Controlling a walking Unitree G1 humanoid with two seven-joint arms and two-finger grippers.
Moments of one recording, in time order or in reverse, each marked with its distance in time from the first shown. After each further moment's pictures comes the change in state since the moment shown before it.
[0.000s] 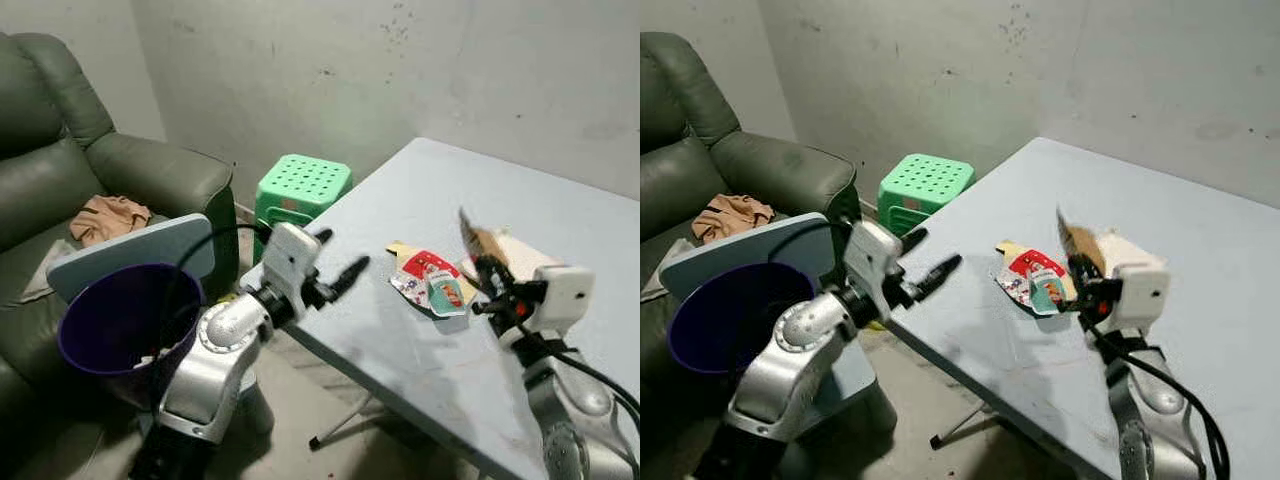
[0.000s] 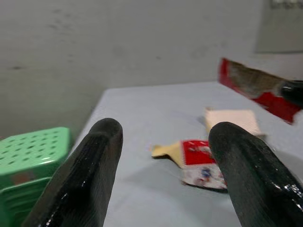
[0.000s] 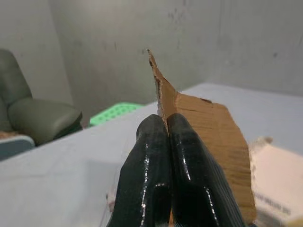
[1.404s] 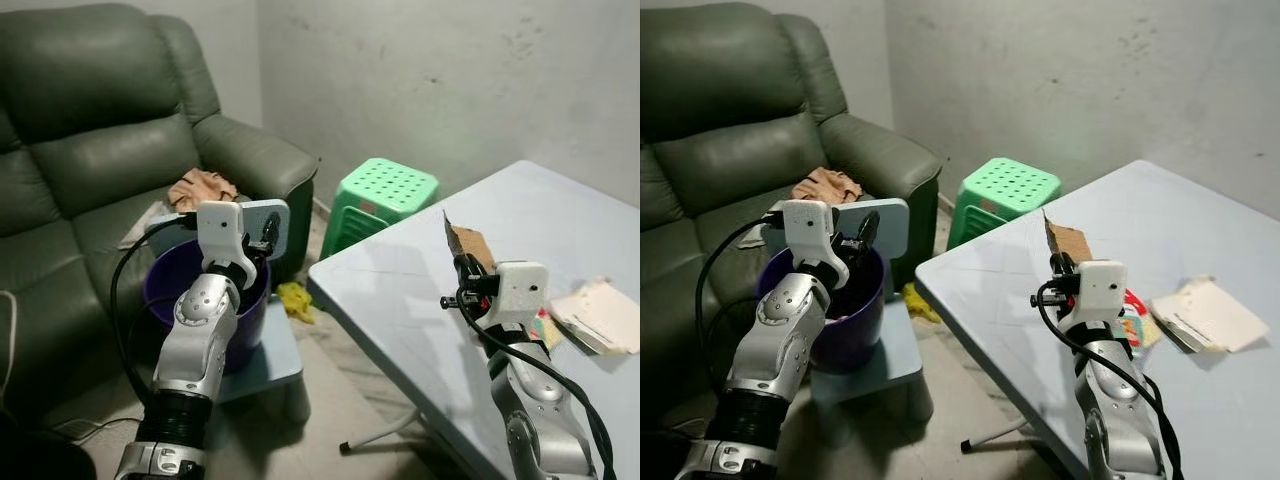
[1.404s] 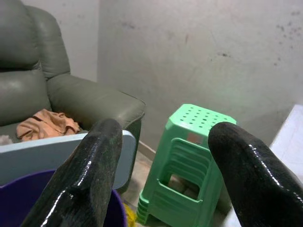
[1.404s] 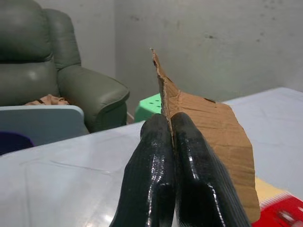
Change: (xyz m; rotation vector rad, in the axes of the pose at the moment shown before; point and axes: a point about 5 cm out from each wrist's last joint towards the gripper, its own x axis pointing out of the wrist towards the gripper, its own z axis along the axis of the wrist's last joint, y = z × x) left arm -0.005 0.062 -0.021 -0.117 0.033 0.528; right arm 0.014 0.017 -0.025 -0.112 0.076 -0.074
